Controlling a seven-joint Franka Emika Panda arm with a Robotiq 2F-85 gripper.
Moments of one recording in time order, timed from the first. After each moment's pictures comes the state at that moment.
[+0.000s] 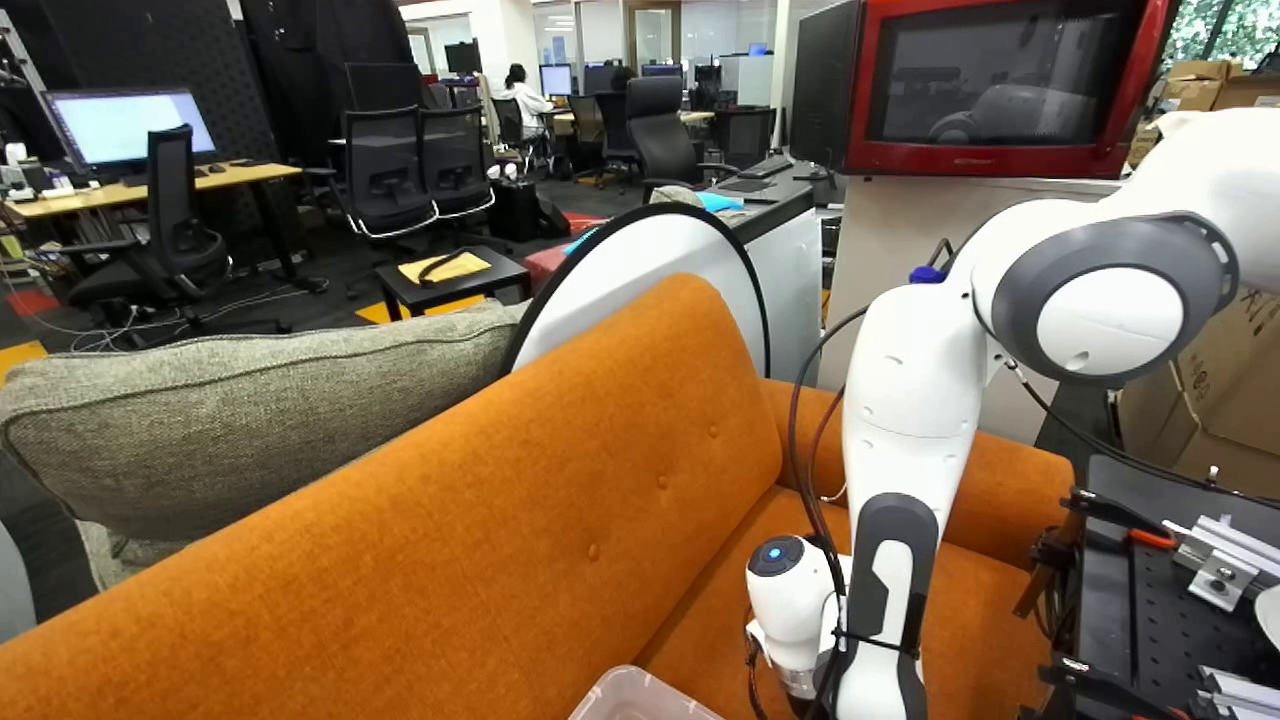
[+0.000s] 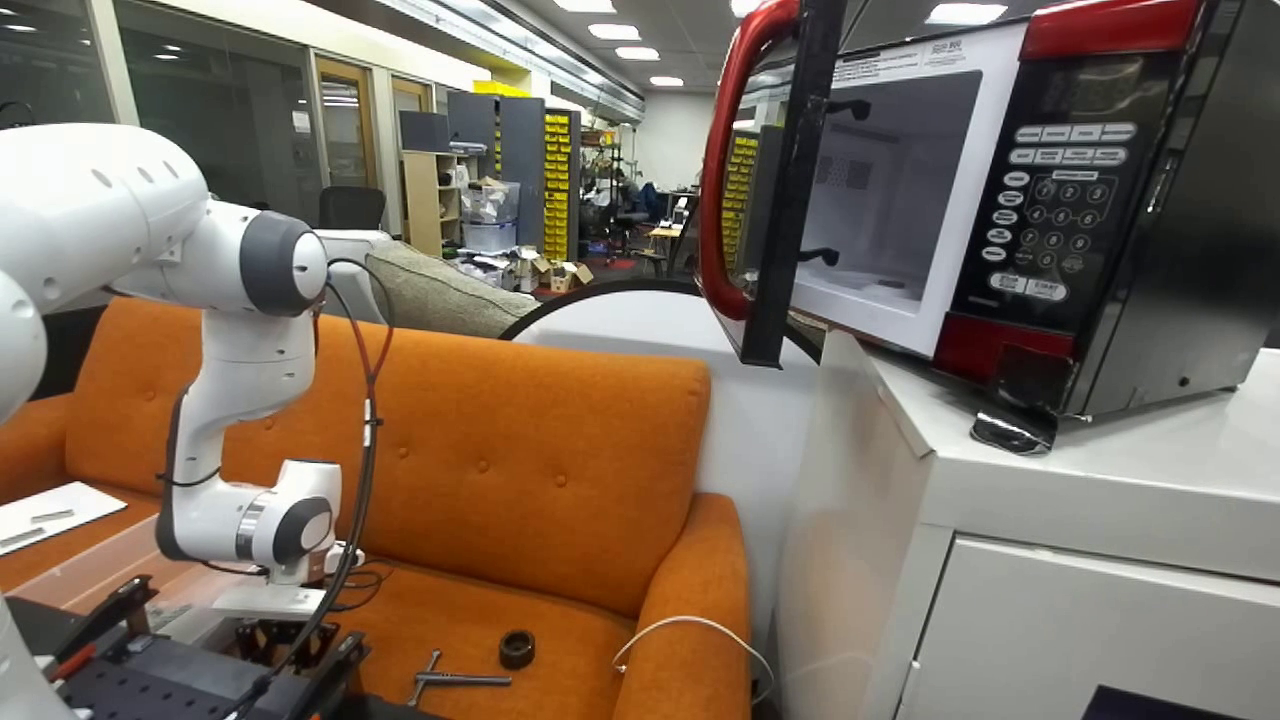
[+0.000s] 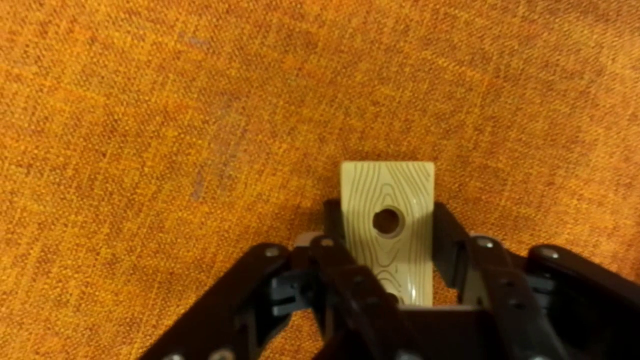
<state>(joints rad) 0.28 1.37 0.10 -1.82 0.01 2.86 -0.08</state>
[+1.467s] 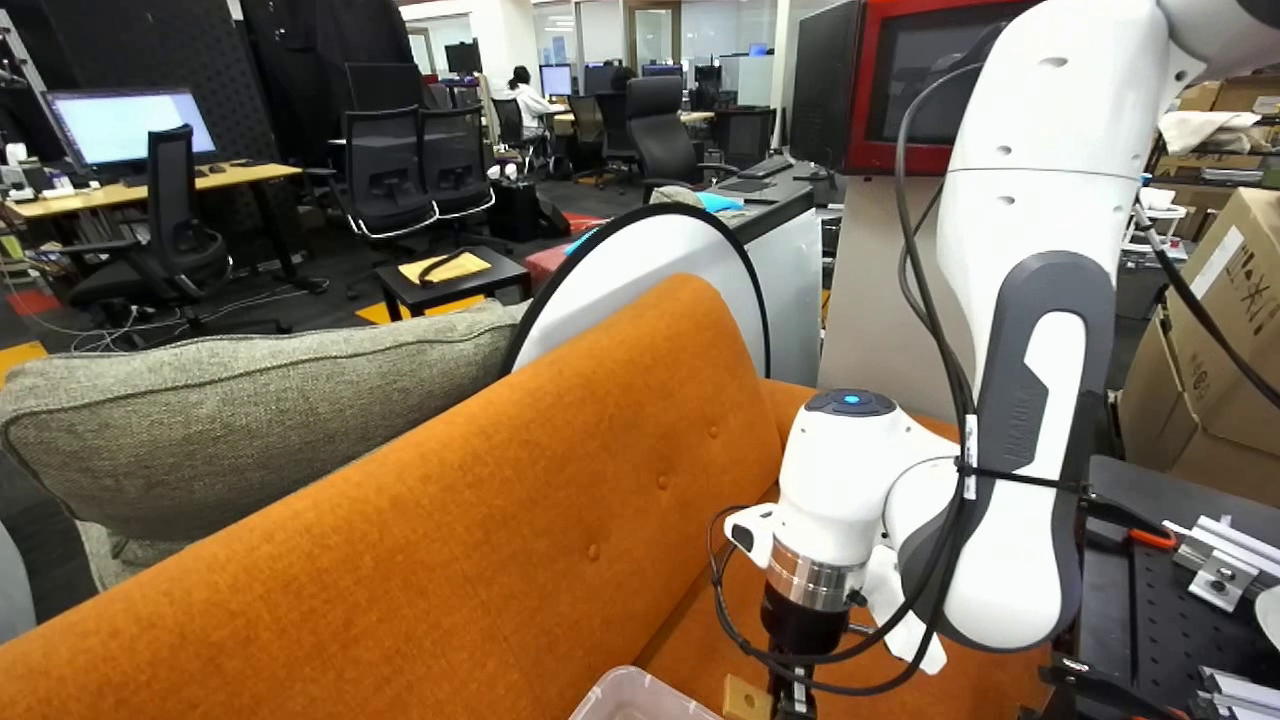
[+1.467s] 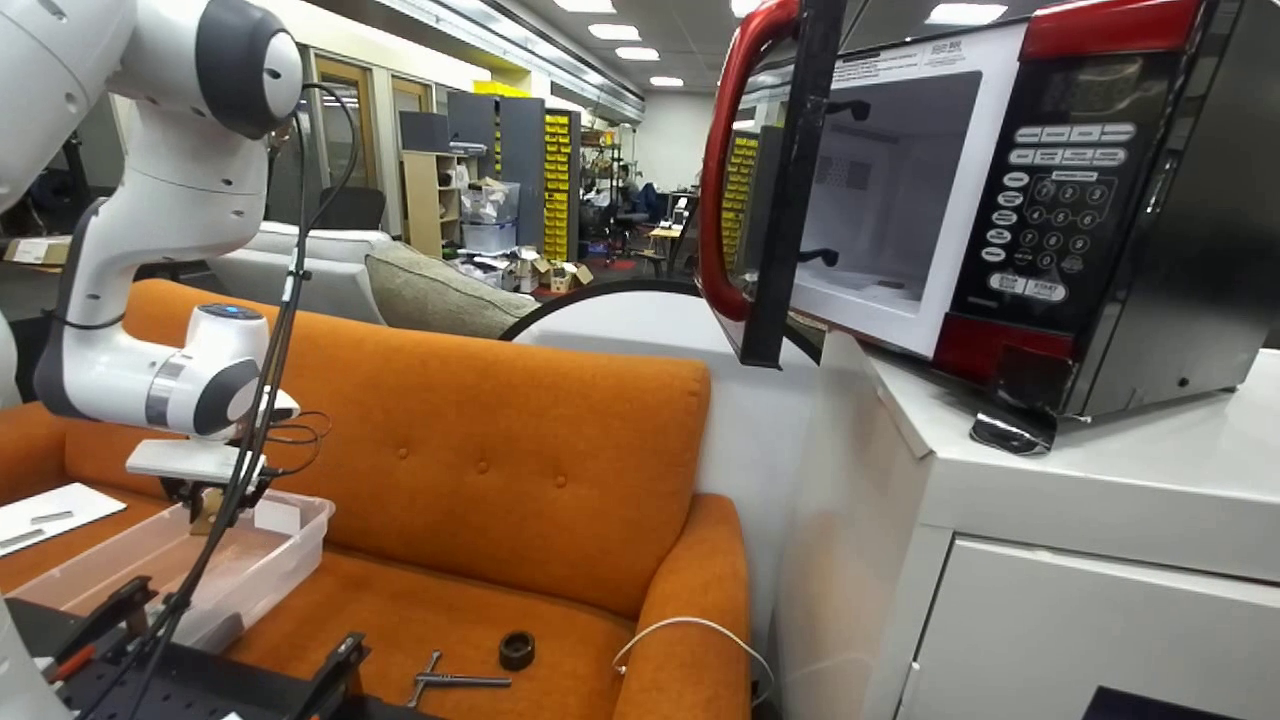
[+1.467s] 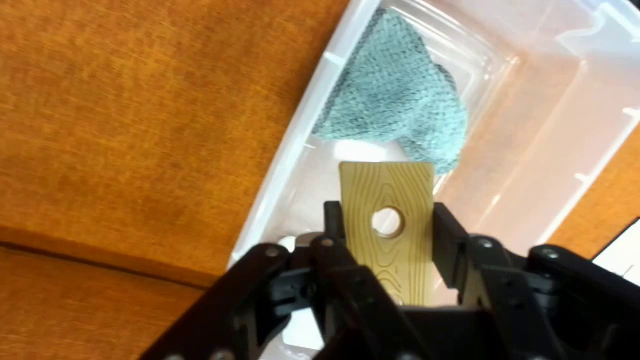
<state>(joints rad) 0.09 0.77 0.39 -2.35 -0.06 3.17 -0.08</state>
